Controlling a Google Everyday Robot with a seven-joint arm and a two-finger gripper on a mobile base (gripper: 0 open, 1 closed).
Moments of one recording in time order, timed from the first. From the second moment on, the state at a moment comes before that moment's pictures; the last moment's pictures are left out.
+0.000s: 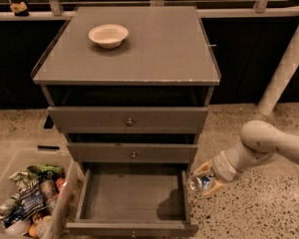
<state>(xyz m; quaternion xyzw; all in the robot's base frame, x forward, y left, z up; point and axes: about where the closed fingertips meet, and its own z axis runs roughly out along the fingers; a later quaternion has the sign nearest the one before) 0.467 -0.214 0.526 -0.76 0.59 0.19 0.19</state>
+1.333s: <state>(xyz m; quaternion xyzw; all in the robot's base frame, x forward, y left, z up) 0.428 -0.088 0.373 -0.76 0.48 0.42 0.16</state>
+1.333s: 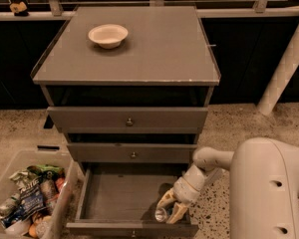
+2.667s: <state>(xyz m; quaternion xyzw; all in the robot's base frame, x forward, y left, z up) 0.424 -0.100 0.309 -0.73 0.56 0.33 0.21</state>
